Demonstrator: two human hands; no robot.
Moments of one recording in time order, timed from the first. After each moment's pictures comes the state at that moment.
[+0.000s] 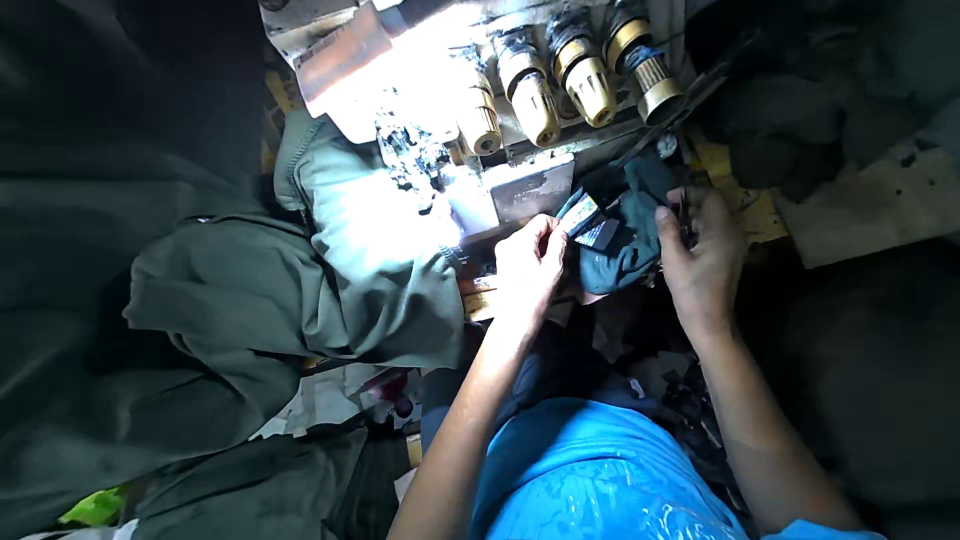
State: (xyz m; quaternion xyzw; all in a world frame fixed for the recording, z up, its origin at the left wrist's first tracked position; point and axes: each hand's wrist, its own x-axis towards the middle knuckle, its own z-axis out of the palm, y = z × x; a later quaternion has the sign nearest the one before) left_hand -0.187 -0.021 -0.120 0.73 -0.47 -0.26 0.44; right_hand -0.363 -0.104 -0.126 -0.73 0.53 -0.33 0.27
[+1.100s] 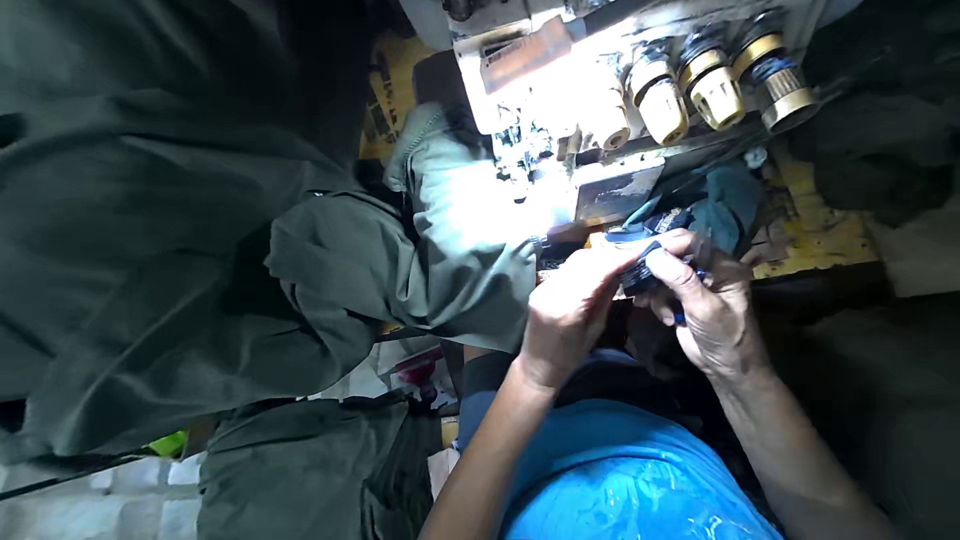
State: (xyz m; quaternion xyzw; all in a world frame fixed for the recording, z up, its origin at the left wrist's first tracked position) left_hand -0.178 0.028 -0.110 0.57 -0.60 0.03 0.57; right_hand -0.315 -0.054 -0.104 -0.57 0.25 -0.40 0.67
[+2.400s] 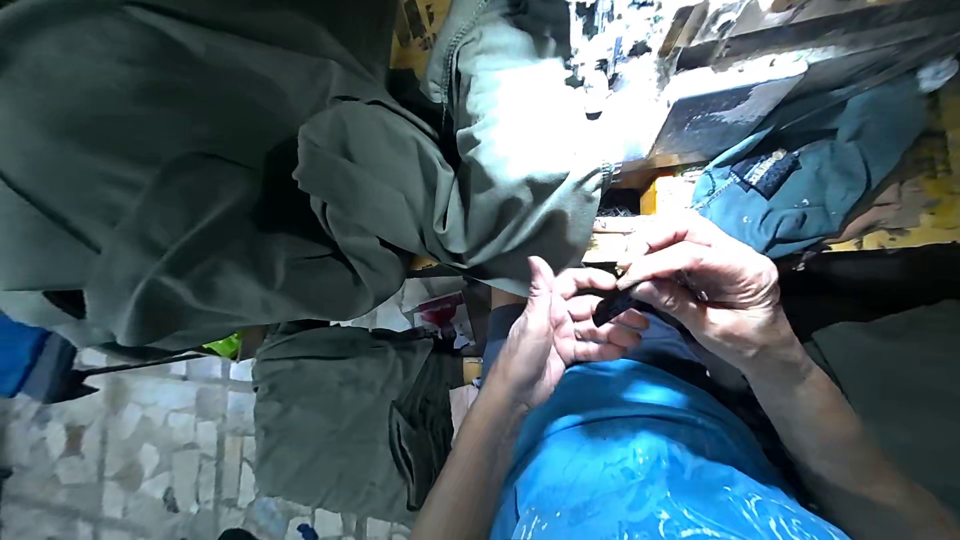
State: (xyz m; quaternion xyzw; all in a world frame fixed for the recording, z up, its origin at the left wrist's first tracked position) left_hand -0.171 0.121 -0.082 0.47 -0.07 -0.61 0.63; right_hand -0.288 -0.031 -0.110 -0.72 0.02 -0.33 0.61
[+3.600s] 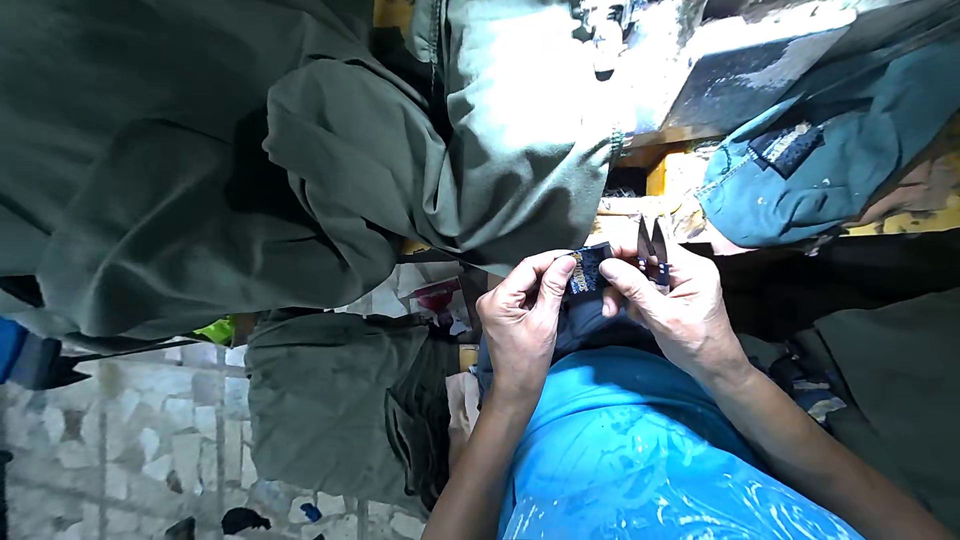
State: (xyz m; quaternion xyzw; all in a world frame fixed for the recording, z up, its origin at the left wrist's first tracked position) left_hand -0.178 0.126 -0.114 0.71 -0.28 -0.15 0.62; right_hand -0.284 0.012 -0.127 -0.60 0.21 -0.28 0.72
